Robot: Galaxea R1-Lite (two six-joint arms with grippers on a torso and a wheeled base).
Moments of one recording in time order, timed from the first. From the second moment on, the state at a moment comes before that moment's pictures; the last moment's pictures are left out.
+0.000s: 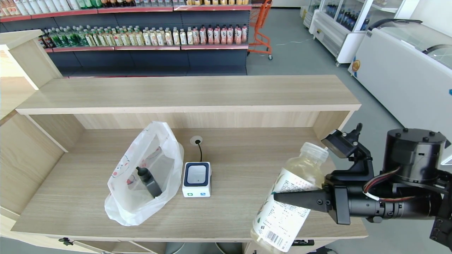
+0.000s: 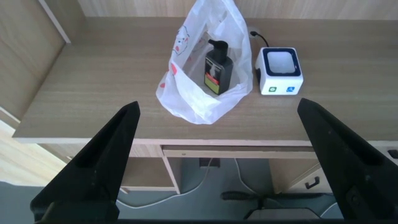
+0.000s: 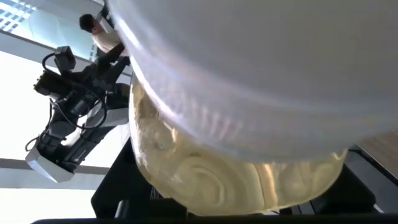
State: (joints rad) left arm 0.00 0.00 0.00 0.00 -0.01 0.00; right arm 0.51 1.56 -0.52 -0.82 0.81 0.42
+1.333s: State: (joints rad) left arm 0.00 0.00 0.00 0.00 -0.01 0.00; right arm 0.53 1.54 -0.53 -0.79 0.83 0.42
